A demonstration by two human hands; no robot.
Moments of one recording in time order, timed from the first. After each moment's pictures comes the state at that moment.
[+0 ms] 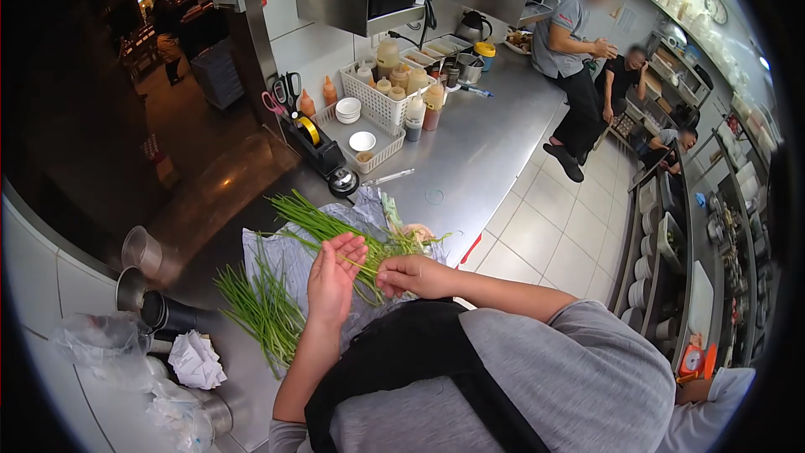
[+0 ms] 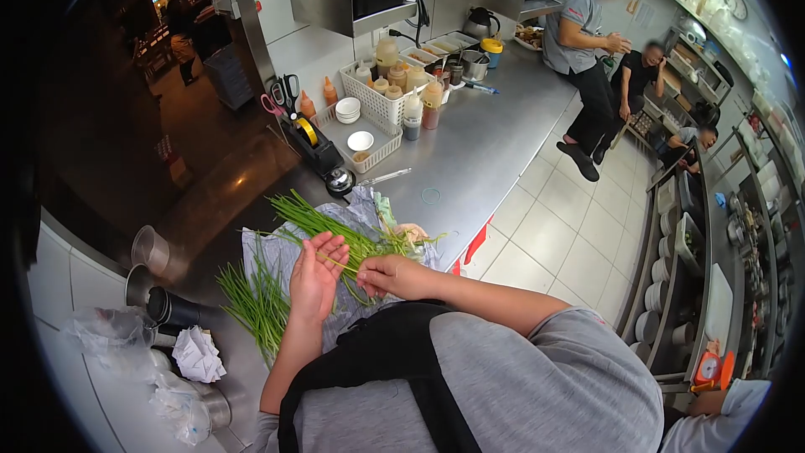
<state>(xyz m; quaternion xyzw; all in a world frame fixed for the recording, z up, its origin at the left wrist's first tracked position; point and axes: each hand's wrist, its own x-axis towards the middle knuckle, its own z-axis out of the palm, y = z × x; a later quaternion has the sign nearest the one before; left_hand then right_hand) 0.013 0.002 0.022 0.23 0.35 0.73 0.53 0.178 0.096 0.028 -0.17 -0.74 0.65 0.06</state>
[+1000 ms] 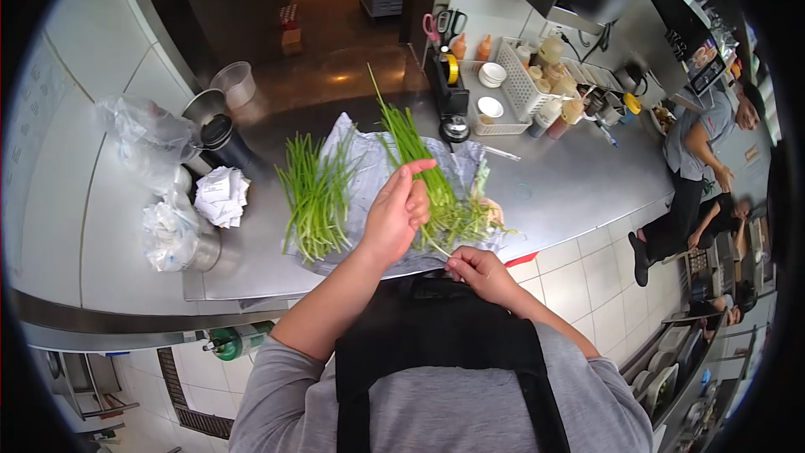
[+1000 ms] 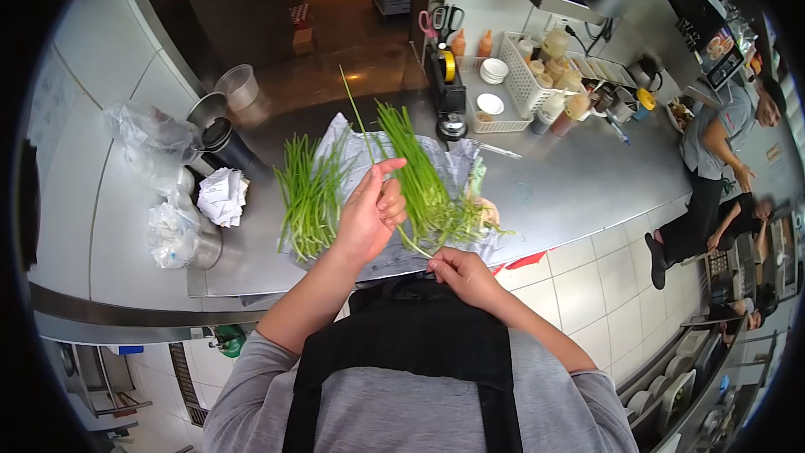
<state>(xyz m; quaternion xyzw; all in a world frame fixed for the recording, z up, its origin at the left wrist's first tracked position) 0.053 -0.027 0.057 0.17 0.30 0.83 0.45 0.228 0.090 0.017 -0.15 -0.79 0.59 -0.02</state>
